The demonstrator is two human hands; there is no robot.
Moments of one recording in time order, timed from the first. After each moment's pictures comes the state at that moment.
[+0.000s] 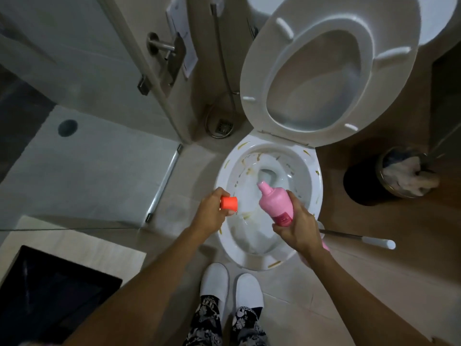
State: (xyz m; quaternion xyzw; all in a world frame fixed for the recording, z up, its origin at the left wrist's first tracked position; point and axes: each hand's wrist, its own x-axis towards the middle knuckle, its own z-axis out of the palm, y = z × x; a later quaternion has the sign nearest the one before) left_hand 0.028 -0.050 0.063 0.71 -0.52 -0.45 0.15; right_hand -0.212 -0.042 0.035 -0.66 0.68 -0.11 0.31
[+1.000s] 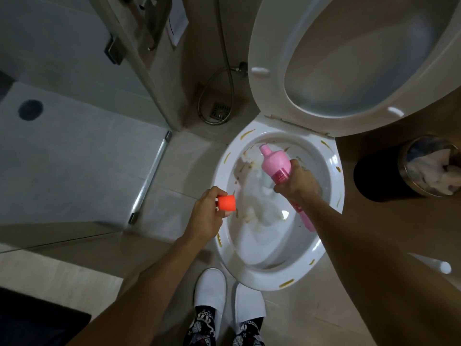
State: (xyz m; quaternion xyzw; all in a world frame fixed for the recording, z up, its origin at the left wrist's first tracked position) left_hand 0.046 -0.073 -0.047 0.71 -0.48 -0.46 0.21; right_hand -0.174 -0.177 -0.063 -0.59 0.75 0.07 0.30
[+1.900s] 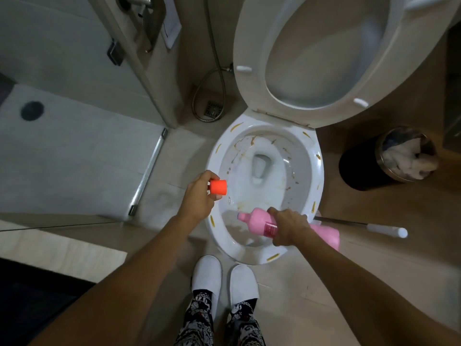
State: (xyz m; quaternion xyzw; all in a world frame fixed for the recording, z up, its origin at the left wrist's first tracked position) left_hand 0.044 -0.063 -0.002 0.70 -0.51 -0.45 0.21; right_hand -0.202 -0.050 -0.033 -0.71 0.56 0.31 0.30
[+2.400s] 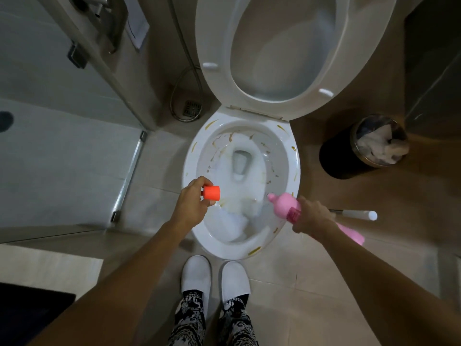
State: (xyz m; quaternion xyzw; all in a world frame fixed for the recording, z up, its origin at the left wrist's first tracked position) left_hand 0.004 -0.054 -0.011 0.68 -0.53 -0.47 0.17; right_hand -0.303 -0.050 -0.023 -0.57 0.72 0.25 0.30
